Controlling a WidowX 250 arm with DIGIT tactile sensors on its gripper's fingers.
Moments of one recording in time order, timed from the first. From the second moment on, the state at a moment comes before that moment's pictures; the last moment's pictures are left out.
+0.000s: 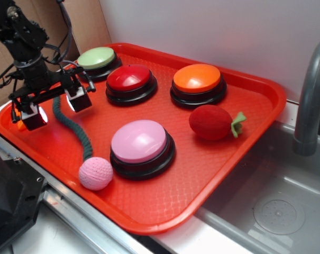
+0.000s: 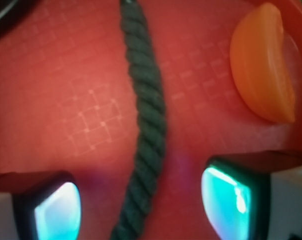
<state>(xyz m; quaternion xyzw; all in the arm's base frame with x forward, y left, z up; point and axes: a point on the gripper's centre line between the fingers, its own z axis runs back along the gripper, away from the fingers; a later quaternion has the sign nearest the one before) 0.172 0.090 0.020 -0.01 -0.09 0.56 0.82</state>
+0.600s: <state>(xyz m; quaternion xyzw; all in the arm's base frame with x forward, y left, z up) 0.177 0.093 0.007 0.01 -0.09 0.57 0.82</state>
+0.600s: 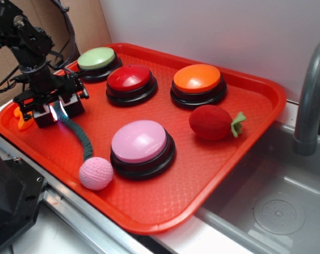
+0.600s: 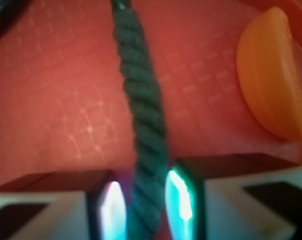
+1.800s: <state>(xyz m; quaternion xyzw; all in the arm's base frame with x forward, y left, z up) 0.181 0.043 0.156 -0.07 -0.06 0.25 0.96</state>
